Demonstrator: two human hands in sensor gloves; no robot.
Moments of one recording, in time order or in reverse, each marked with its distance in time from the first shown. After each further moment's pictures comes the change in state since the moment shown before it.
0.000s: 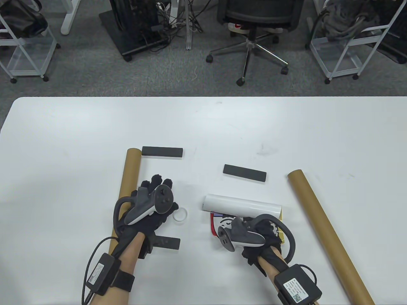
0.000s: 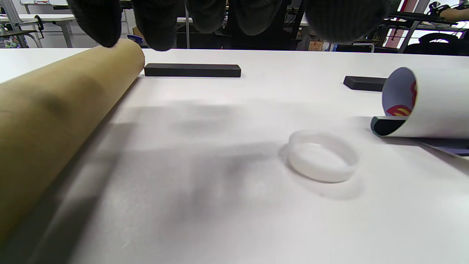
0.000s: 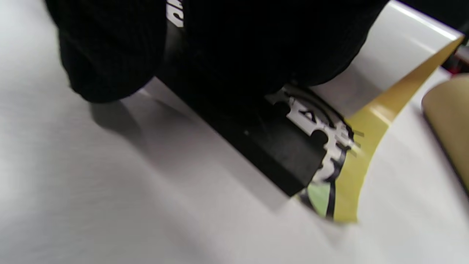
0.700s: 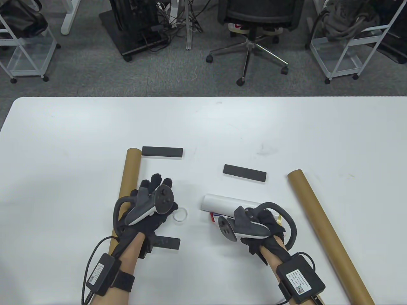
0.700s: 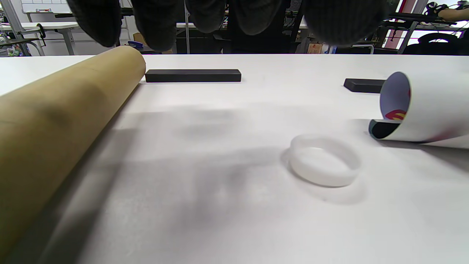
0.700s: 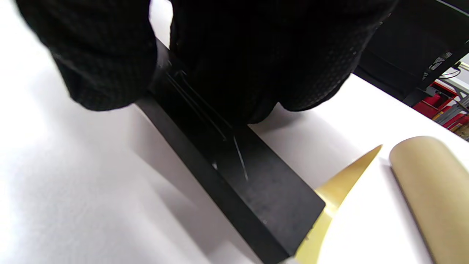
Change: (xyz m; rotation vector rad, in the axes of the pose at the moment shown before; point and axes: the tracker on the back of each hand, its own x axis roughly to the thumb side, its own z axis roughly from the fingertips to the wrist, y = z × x) left_hand 0.002 0.002 0.002 0.014 -0.001 -0.021; right_hand -0.030 -0.044 0.010 -0.085 0.015 -0.067
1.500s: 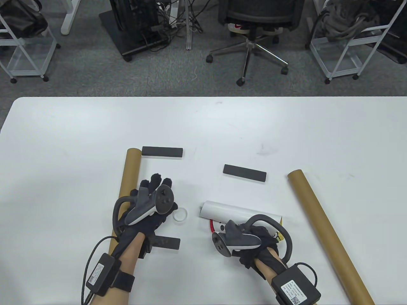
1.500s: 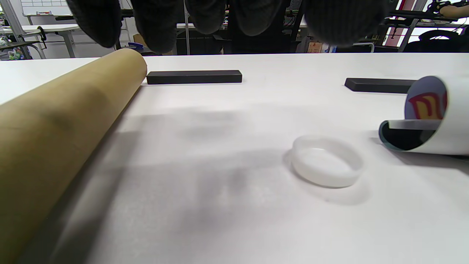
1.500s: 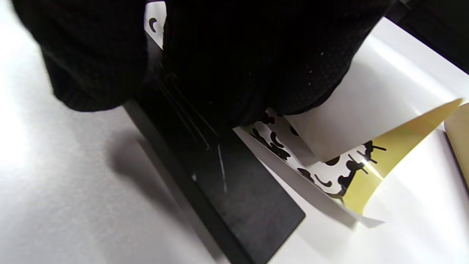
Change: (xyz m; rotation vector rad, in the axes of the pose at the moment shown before) left_hand 0.000 0.001 0.001 -0.001 0.001 -0.008; right_hand 0.036 0.035 0.002 0.153 -0.118 0.043
